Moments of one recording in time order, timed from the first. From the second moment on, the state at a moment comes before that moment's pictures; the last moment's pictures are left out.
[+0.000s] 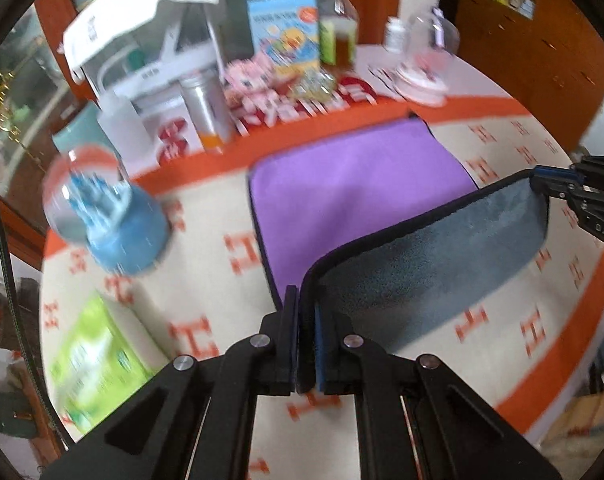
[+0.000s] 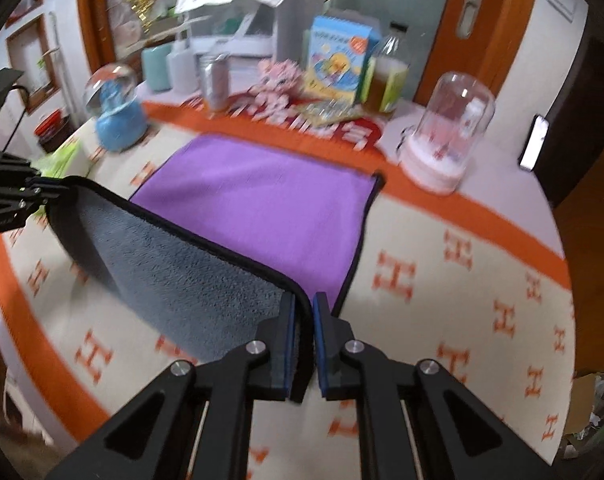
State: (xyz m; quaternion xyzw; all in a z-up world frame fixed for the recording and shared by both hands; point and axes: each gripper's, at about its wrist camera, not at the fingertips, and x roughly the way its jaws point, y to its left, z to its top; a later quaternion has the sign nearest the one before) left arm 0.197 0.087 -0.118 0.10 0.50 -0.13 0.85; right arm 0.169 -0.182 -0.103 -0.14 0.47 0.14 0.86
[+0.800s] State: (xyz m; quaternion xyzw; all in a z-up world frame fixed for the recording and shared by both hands) left arm 0.368 0.066 -0.191 0.08 0.52 -0.04 0.85; right arm 0.349 -0.175 -0.173 -0.09 0.51 0.04 0.85
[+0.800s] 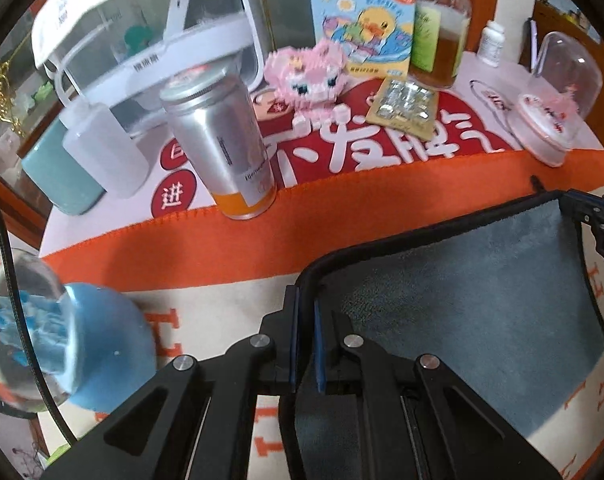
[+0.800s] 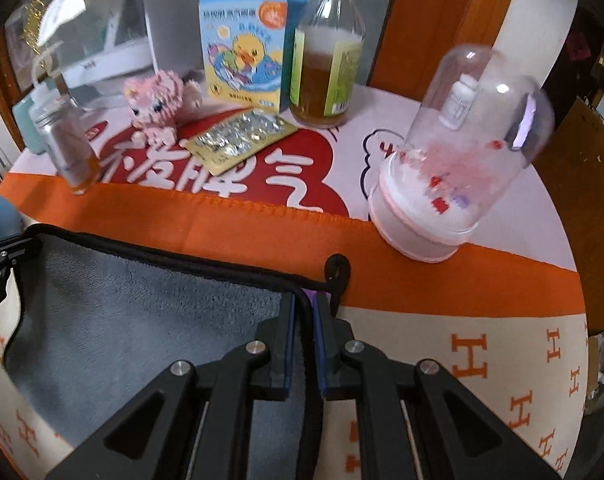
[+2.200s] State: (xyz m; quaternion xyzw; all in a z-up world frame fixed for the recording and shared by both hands) left arm 0.274 0.057 -0.136 0.04 0.49 -0.02 0.87; right arm 0.255 -0.183 -0.123 -0.07 0.49 0.02 0.87
